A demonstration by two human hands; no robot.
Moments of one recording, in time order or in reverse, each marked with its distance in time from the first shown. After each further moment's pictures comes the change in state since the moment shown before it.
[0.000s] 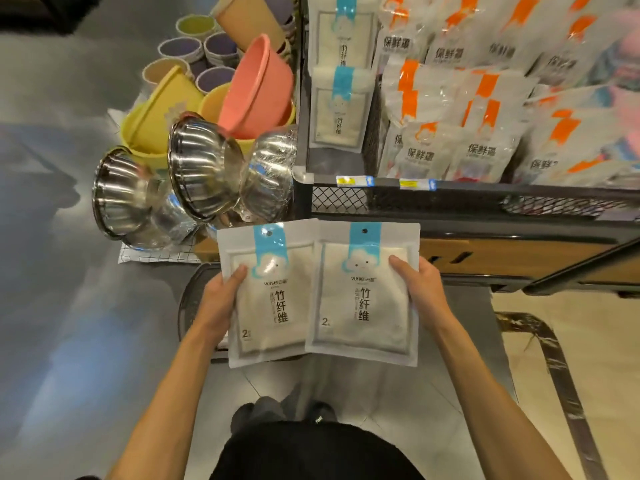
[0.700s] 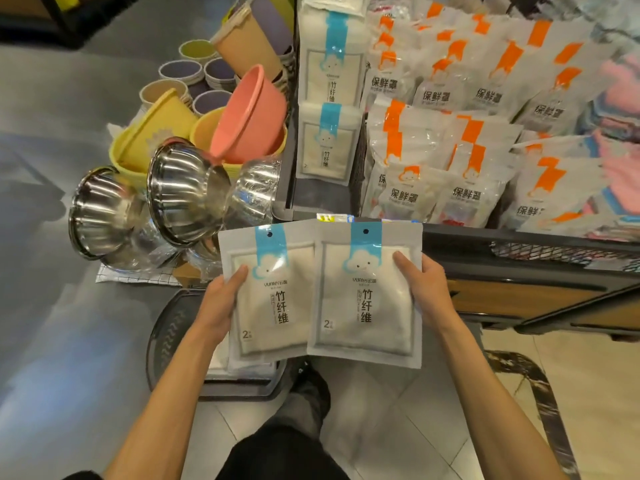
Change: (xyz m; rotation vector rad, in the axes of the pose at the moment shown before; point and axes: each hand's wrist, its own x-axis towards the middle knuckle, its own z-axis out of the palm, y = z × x) left_hand 0.060 0.036 0.083 -0.108 -0.014 0.022; right_hand 0.087 -0.062 -0.044 0.014 -0.037 -0.109
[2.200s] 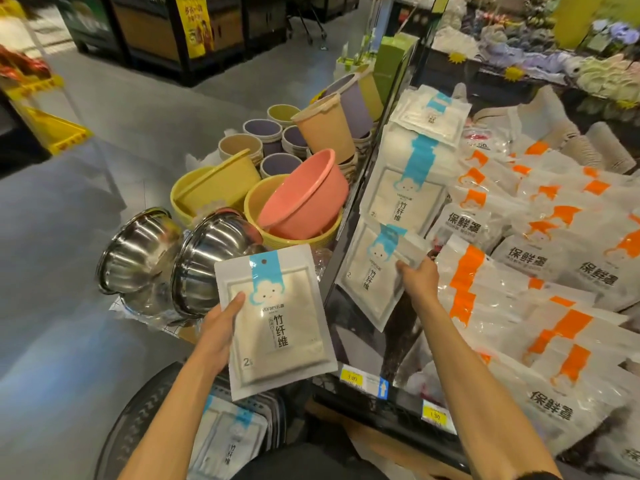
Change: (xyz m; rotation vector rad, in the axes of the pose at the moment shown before) left_hand 0.197 0.107 0.014 -0.322 0.303 0.038; right_hand 0.380 -0.107 0.150 -0.451 0.079 -0.164
